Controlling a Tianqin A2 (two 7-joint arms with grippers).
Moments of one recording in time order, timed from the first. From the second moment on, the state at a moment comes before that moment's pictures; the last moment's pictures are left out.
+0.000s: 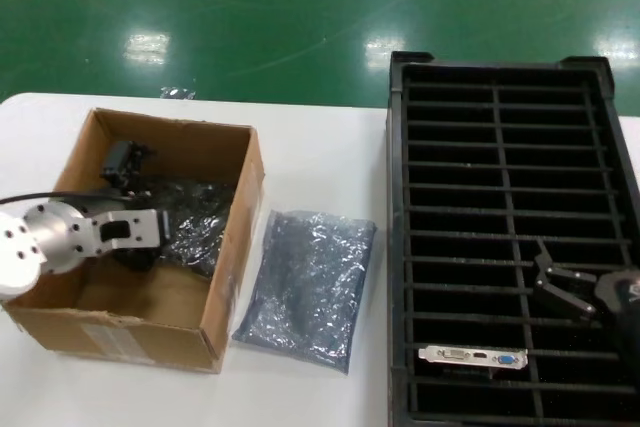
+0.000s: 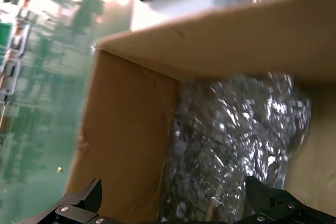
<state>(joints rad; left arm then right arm) -0.86 -0.54 2.02 -0.83 -1.19 0.51 0.39 0.04 0.31 -1.63 1.60 1.79 -0.05 0.01</state>
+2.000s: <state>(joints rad) -0.84 -0.49 2.06 -0.71 -1.09 0.29 0.59 0.04 0.31 -1.63 1.60 1.79 -0.05 0.01</state>
